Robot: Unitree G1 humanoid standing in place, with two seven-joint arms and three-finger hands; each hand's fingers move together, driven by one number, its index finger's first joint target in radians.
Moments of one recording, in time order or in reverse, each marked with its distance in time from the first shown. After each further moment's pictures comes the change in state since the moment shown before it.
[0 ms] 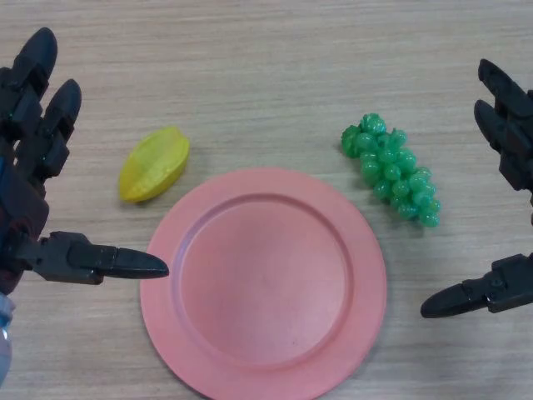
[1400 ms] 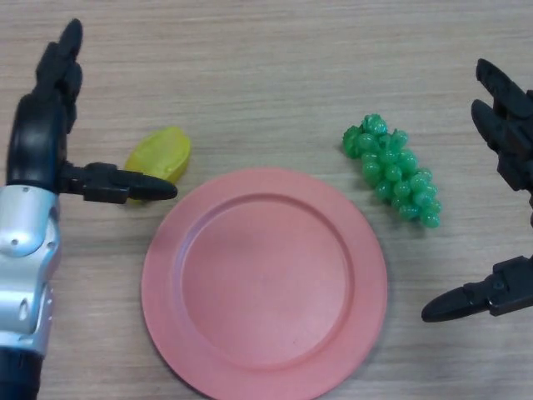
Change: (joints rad) left arm -0.462 0.068 -0.175 0.957 0.291 -0.375 0.161; right arm 0.018 0.000 -0.007 -0.025 0.024 0.003 0.018
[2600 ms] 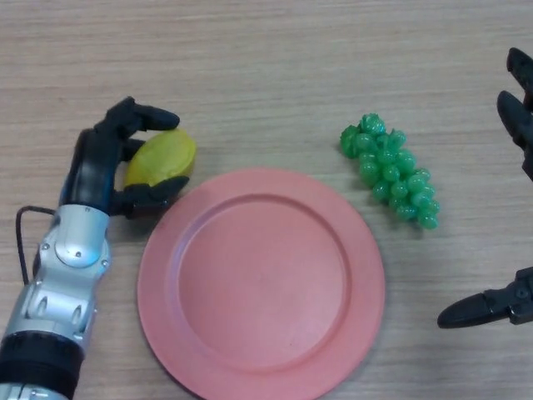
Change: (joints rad) left arm -0.048 -0.056 -0.066 0.193 0.274 -0.108 0.105; right arm 0.038 0.012 -0.047 -0.132 0.015 0.074 0.009
